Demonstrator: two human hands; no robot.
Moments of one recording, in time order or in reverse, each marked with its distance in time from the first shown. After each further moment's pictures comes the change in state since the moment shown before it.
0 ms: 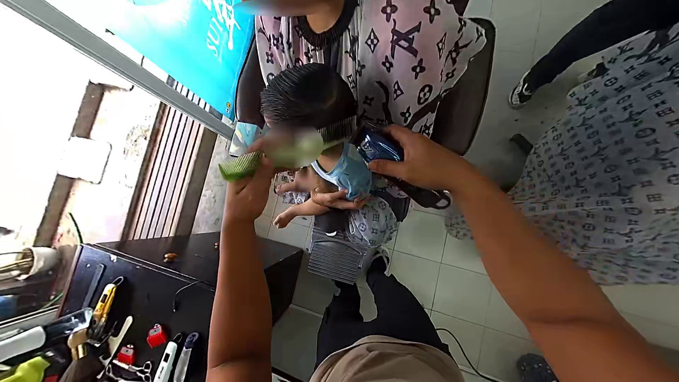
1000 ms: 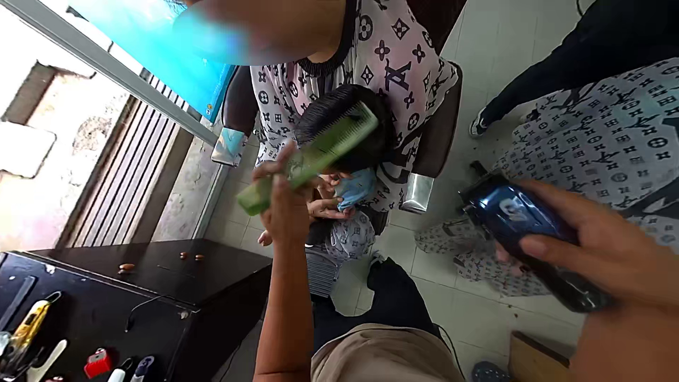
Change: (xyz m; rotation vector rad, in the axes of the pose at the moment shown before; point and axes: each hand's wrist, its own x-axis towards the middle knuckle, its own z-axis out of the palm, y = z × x) left_hand -0.001 -0.001 0.111 -0.416 0.577 0.213; right_hand -0.182 -0.030 -0.094 0.214 0.027 0.015
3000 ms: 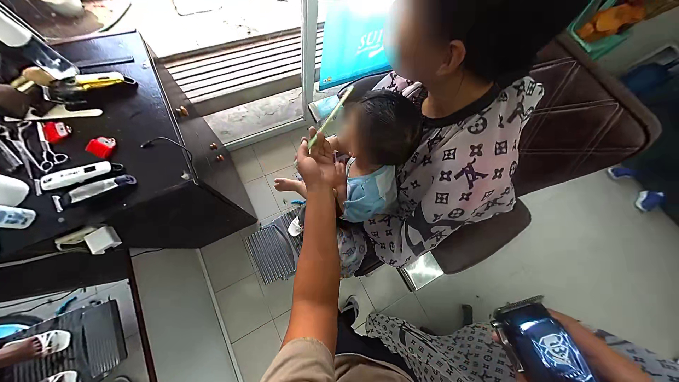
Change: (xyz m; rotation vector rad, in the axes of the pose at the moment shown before) left_hand 0.013 -0.053 -0.067 -0.598 1.001 0.235; right_hand 0.044 -0.011 -0.058 -0.003 -0.651 0.016
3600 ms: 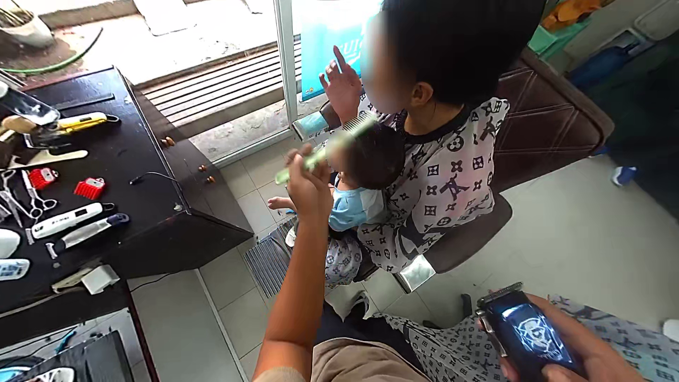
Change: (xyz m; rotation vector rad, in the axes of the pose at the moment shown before) left_hand -0.060 0.029 0.062 0.345 -0.100 0.043; right_hand 0.017 -0.025 0.002 0.071 0.001 -0.066
